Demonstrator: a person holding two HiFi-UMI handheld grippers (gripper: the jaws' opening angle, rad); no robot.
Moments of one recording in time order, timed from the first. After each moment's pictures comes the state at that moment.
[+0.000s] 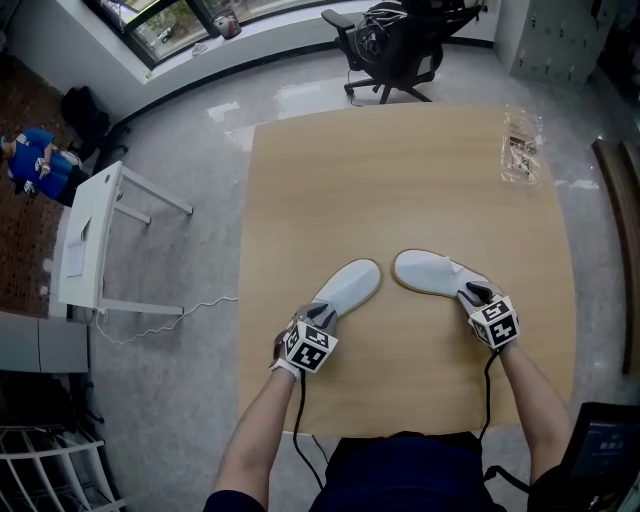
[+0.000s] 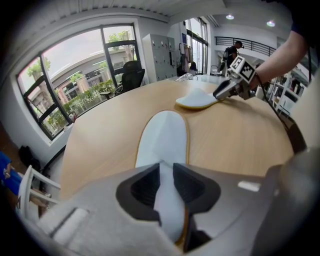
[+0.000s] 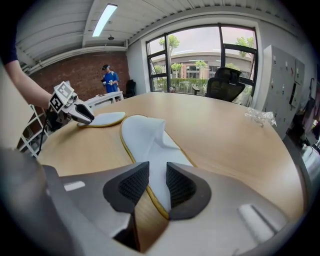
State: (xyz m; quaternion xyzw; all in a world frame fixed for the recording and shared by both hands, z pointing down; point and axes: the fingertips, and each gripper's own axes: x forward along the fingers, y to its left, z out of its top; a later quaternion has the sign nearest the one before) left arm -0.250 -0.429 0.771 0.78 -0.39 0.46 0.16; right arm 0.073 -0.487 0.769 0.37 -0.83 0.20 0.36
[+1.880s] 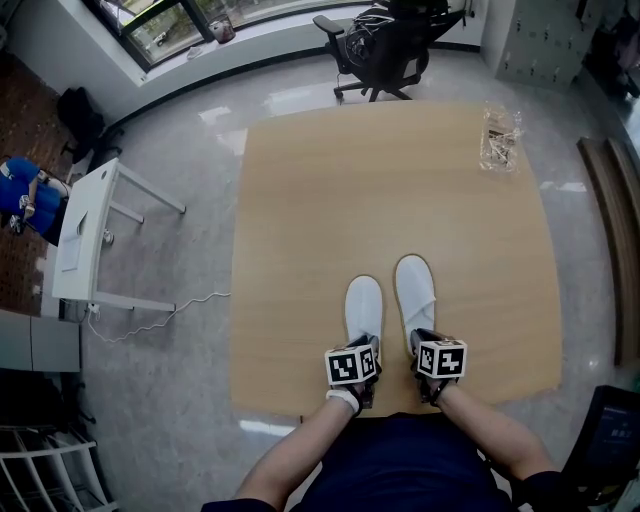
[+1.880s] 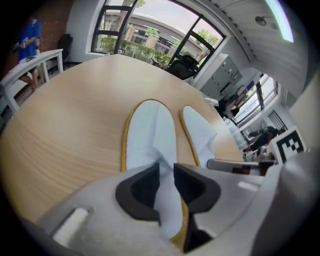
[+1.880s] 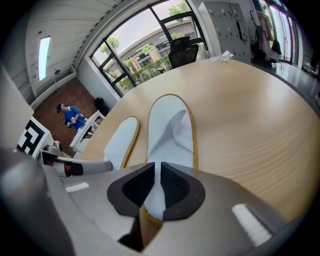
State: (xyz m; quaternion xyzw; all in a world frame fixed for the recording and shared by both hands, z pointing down) left arm -0.111 -0.316 0.759 0.66 -0.49 0.23 0.52; right arm -0.001 -0.330 0.774 0.45 -0.72 0.46 0.27
